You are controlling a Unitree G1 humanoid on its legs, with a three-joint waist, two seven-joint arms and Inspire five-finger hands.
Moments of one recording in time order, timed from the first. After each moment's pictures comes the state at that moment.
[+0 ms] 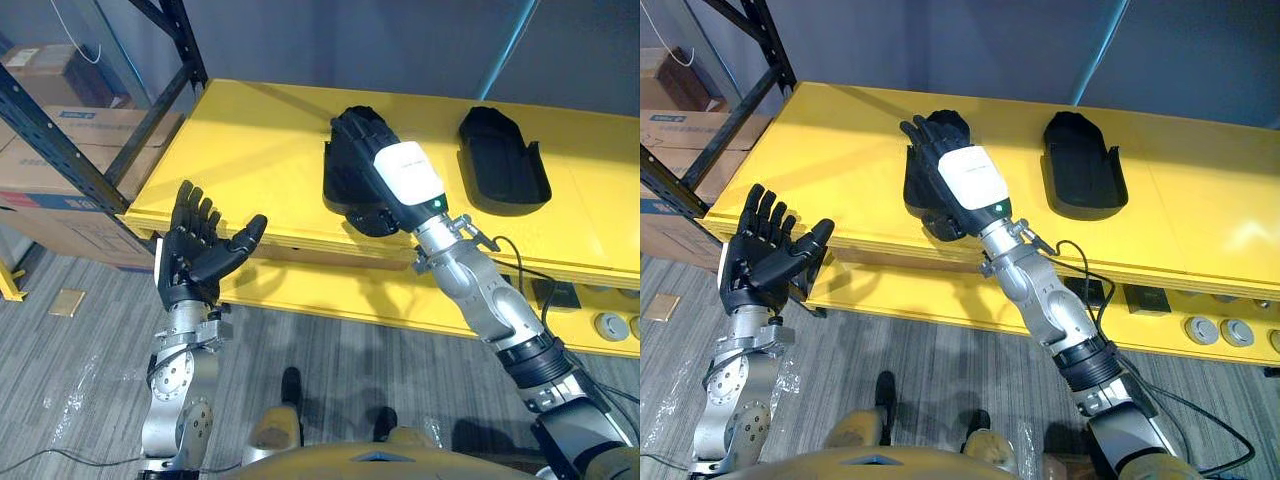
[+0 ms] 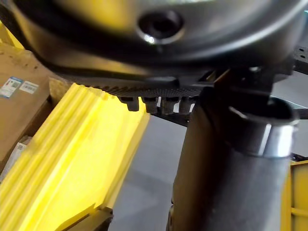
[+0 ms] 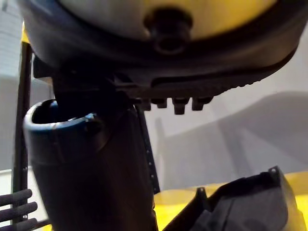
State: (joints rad) left arm 0.25 0.13 0.03 -0.33 -0.48 -0.13 0.14; right arm -0.40 -0.51 0.35 -0.02 -0.82 -0.15 -0.20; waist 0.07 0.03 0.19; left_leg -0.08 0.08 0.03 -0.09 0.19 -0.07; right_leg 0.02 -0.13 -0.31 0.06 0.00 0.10
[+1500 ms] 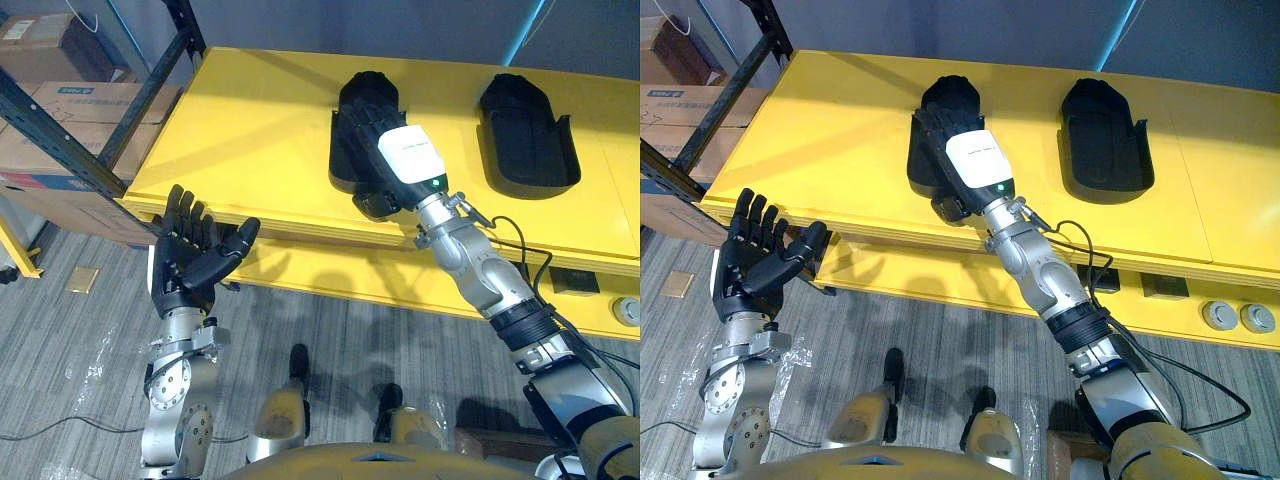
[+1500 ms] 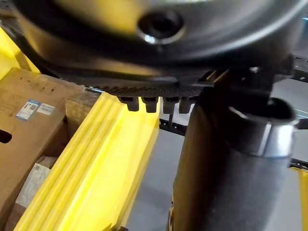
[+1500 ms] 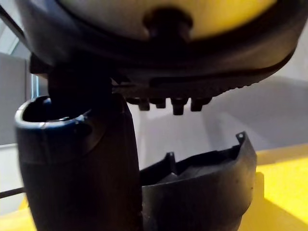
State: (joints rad) left arm 0.29 0.11 0.03 -0.33 -0.48 -0.18 0.14; right arm -0.58 -0.50 0.41 0.23 -0.85 -0.10 -0.27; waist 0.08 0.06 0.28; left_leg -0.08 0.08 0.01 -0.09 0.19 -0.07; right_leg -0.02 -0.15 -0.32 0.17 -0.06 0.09
